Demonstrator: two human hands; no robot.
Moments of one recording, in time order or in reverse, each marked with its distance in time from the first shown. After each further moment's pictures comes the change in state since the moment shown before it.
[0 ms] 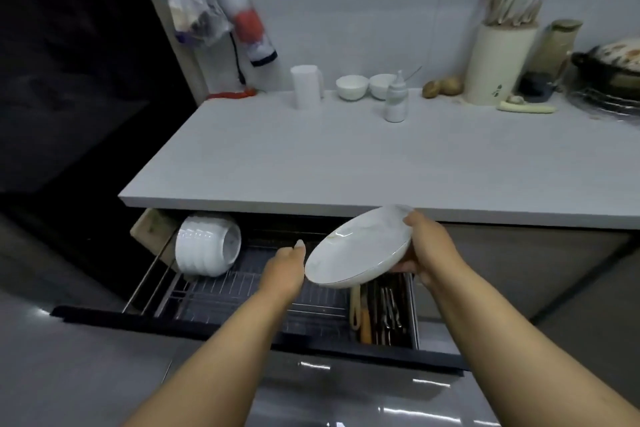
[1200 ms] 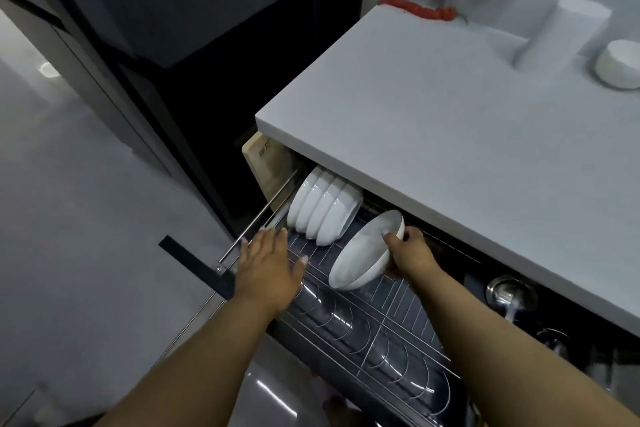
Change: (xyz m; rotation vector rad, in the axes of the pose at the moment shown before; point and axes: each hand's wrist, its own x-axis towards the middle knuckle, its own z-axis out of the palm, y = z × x) left_hand 0.177 -0.219 -0.189 0.608 0.214 -0.049; right_hand 0.168 0.153 0.328 -0.748 -0.278 0.121
